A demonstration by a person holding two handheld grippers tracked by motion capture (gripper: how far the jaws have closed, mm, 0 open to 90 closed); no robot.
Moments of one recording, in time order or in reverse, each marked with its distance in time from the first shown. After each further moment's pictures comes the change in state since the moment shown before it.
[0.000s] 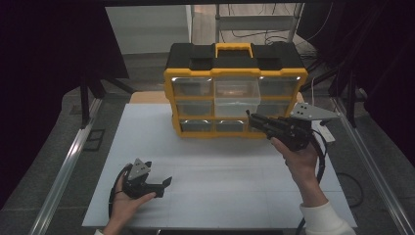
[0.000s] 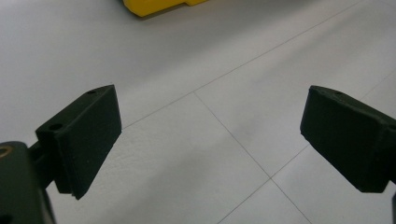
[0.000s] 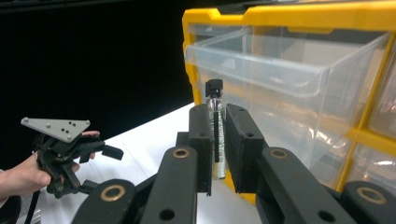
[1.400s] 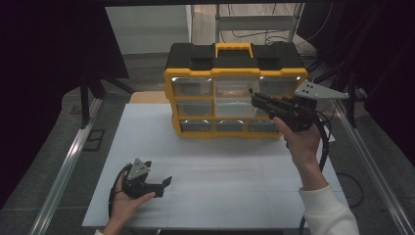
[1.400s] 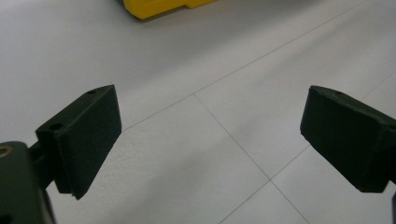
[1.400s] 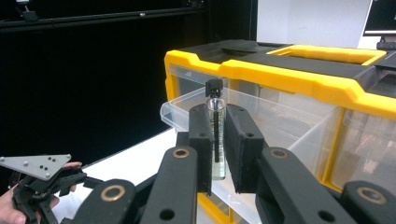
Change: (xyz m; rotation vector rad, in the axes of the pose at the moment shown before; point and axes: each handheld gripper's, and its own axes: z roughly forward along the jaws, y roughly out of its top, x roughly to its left) left arm 0.000 0.001 -0.001 -0.006 -0.002 -0.002; right arm -0.012 0.039 0.006 -0.057 -0.048 -0.013
